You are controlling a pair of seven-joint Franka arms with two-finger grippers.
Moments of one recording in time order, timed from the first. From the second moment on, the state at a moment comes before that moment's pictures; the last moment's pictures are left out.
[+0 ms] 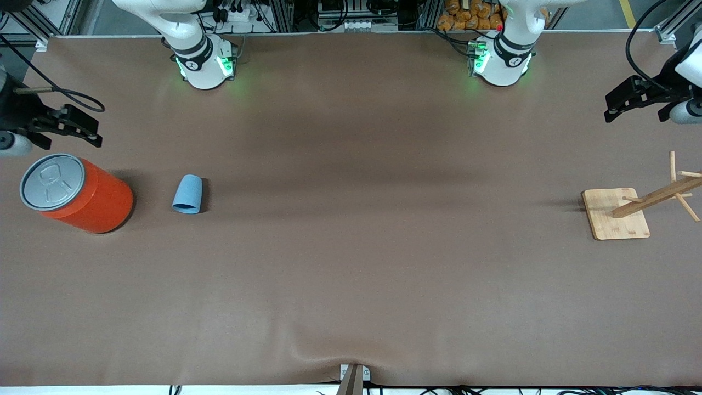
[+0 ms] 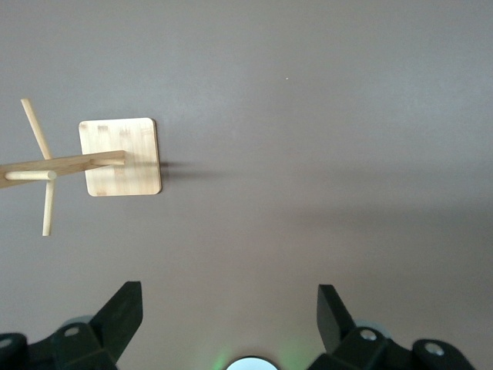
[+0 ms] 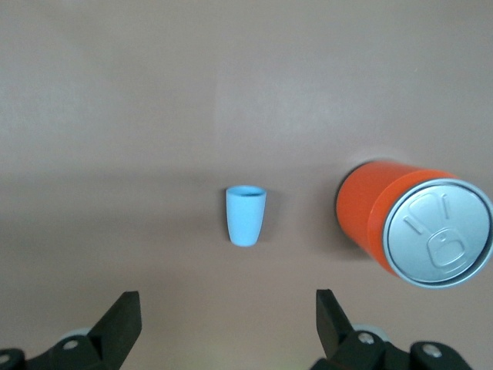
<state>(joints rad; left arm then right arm) 0.03 -0.10 -0.08 -1.59 0.03 1.48 -0.04 -0.02 0.03 0.07 -1.49 -0.01 1.46 0.00</state>
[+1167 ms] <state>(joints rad) 0.04 -0.08 -0.08 -1.59 0.03 1.47 -0.04 -0.02 0.23 0.07 -2.19 -0.01 2.25 -0.09</state>
